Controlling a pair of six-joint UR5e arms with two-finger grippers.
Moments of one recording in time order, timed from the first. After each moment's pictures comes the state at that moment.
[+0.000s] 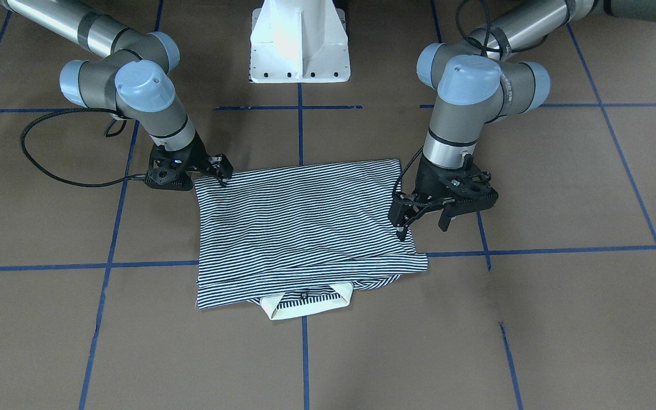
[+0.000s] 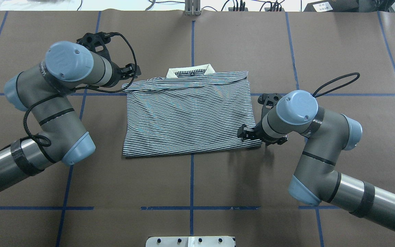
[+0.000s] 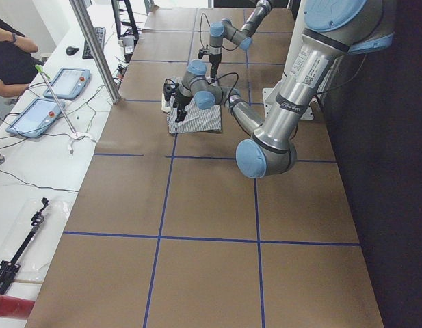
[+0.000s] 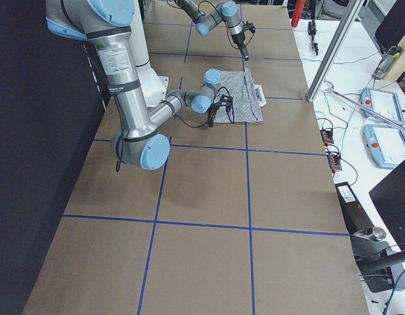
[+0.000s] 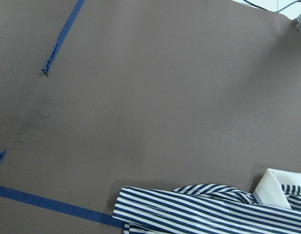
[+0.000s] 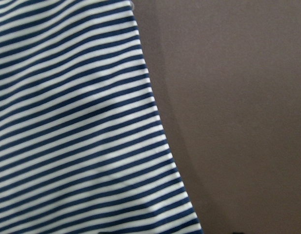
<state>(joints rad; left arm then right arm) -0.71 -2.10 -1.63 -1.91 -1.70 -1.38 0.55 -1.20 1.69 -1.26 1.93 1.36</state>
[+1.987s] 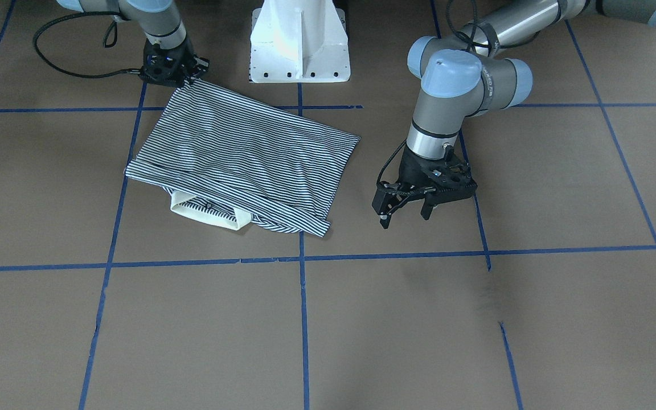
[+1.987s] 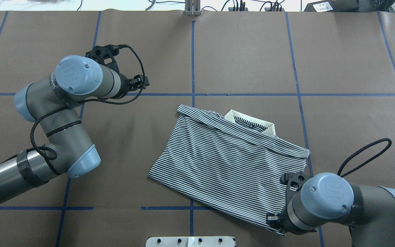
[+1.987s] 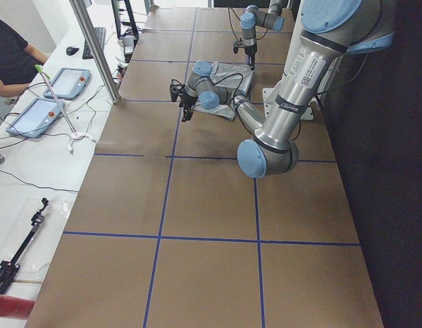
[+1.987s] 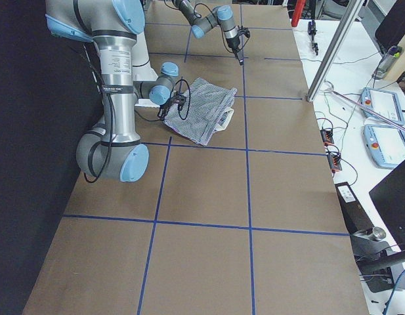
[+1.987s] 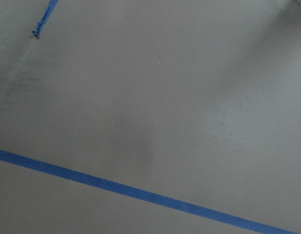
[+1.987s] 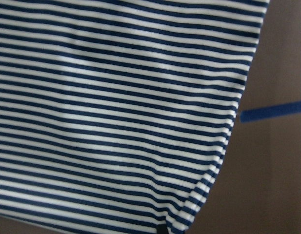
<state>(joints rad) -0.65 -2.10 -1.65 -1.92 -1.69 -1.44 0.17 -1.51 2.17 -1.54 1.93 1.61</state>
